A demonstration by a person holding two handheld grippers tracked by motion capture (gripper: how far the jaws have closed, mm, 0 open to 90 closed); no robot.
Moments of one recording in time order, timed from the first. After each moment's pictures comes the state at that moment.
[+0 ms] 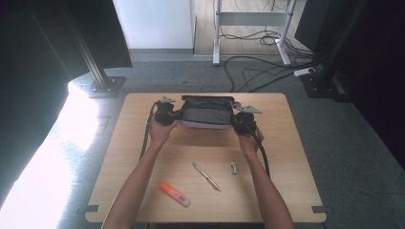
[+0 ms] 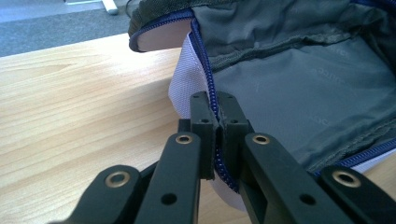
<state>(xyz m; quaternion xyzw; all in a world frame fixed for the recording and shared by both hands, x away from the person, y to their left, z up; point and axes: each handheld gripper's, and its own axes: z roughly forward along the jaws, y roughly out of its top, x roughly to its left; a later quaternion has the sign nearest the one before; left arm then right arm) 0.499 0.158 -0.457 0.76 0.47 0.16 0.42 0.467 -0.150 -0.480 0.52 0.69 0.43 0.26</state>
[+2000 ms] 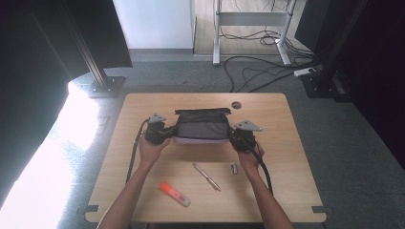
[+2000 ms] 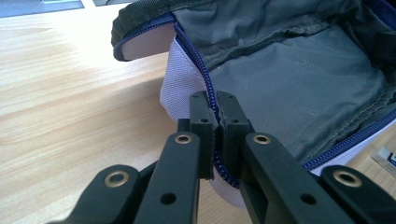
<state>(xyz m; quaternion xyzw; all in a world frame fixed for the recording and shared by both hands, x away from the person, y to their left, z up) 0.429 0.183 -0.471 0.77 0.44 0.15 0.44 0.403 -0.140 -0.483 0.48 0.71 0.45 0.26</state>
